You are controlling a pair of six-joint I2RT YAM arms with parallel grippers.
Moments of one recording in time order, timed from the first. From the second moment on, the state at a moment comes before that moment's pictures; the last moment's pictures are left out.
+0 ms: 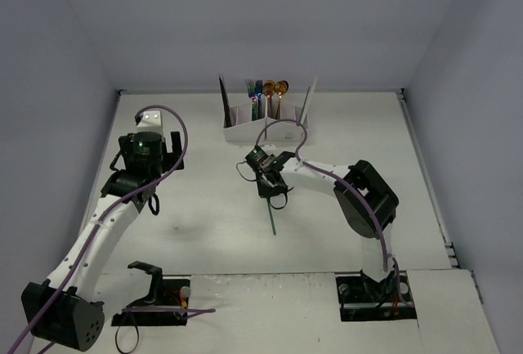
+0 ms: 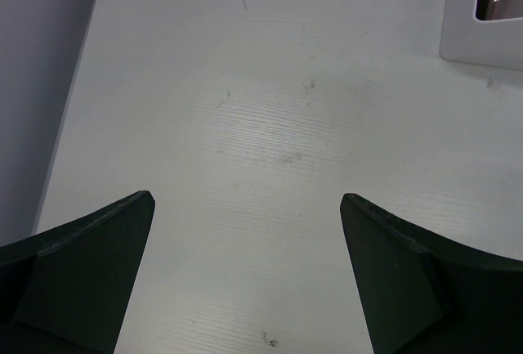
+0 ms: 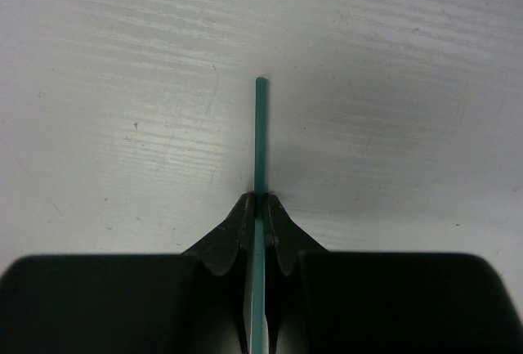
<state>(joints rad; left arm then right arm) -0.26 1.01 0.93 -0.48 -0.40 -0.16 0.82 1.95 1.28 -0.53 0.19 0.61</state>
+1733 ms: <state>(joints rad) -0.26 1.00 0.93 -0.48 -0.40 -0.16 0.35 2.09 1.49 0.36 0.34 0.23</state>
